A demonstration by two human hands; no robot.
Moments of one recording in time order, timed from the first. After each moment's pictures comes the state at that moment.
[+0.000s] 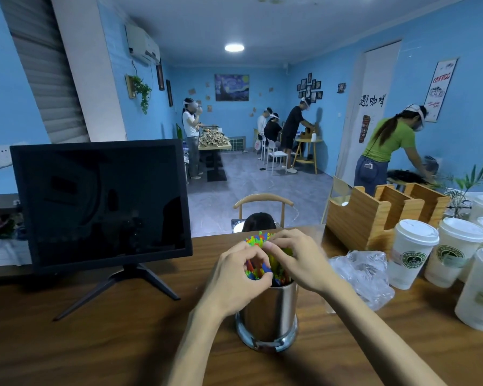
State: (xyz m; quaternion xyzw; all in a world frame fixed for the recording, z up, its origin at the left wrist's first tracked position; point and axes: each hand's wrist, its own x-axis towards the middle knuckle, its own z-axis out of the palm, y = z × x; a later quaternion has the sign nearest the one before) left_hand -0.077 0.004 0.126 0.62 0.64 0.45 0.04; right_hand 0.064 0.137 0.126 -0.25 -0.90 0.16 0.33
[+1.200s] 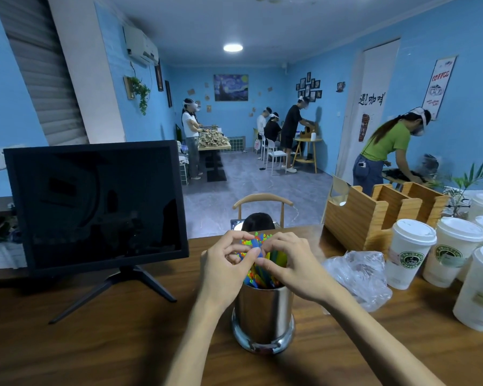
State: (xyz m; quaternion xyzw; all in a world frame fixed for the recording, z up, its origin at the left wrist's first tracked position) left_hand -0.075 0.019 0.123 0.49 0.59 0.64 0.08; right_hand 0.067 0.133 0.120 -0.23 -0.90 0.18 0.33
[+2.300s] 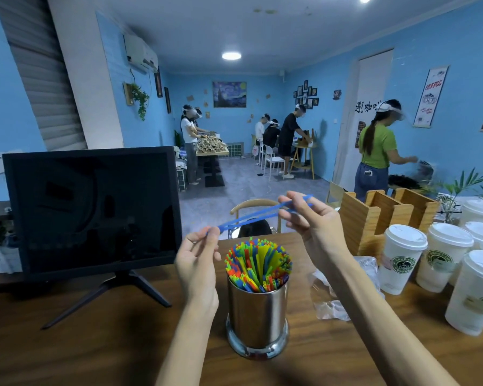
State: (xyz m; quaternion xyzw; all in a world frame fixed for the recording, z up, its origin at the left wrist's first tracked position) left_hand -0.075 0.024 0.137 0.21 0.42 0.87 0.17; right_hand 0.082 0.129 0.198 -0.16 -0.50 0.66 0.53
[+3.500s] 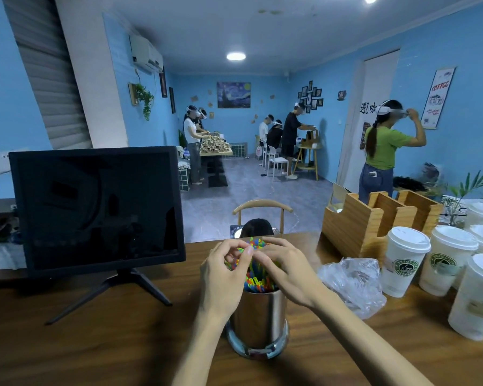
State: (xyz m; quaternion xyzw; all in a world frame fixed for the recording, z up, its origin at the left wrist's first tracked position) left_hand -0.062 0.024 0.113 0.46 0.62 0.64 0.02; right_hand 0.071 0.135 0.118 -0.18 -0.91 0.17 0.33
